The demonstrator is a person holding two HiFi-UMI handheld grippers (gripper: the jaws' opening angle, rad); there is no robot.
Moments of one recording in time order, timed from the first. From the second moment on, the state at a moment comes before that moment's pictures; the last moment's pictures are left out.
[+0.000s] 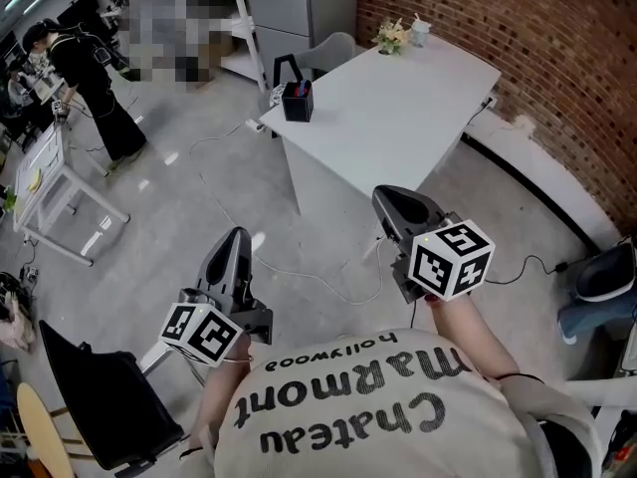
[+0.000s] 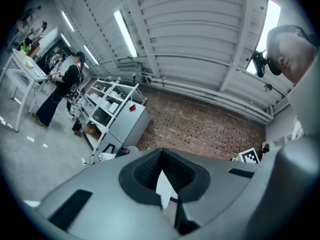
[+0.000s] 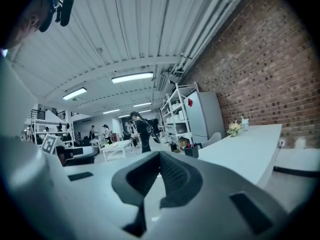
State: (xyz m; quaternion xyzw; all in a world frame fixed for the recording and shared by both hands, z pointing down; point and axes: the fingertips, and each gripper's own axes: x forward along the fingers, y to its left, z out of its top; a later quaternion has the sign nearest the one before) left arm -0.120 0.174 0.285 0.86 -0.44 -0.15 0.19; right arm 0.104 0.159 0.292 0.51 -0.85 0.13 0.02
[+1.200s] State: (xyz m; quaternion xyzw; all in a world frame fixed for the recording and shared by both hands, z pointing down) left arm -0.073 0.028 0.350 0.85 -0.45 -0.11 0.24; right arm 0.156 0.022 0.373 0.52 -0.83 0.21 0.04
